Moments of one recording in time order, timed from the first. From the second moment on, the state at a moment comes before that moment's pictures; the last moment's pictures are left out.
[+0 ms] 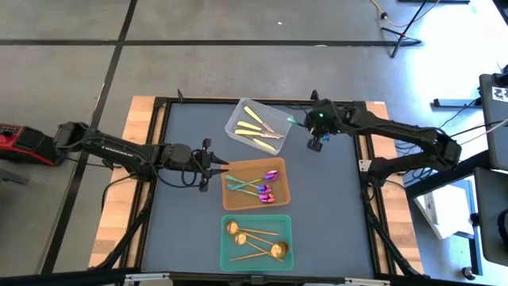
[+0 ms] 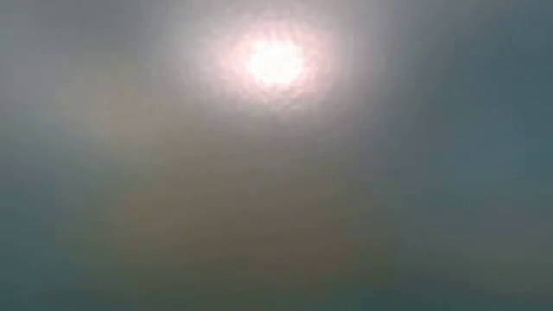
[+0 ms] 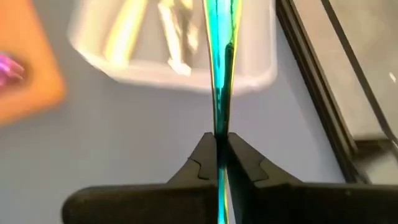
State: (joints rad) left arm -0.07 1.01 0.41 0.26 -0.16 0.06; right arm -0.48 1.23 0.88 -0.61 0.08 -0.27
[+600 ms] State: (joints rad) left arm -0.07 1.01 0.41 0.26 -0.21 0.06; right arm -0.06 1.45 0.88 0.09 -0.13 -0.07
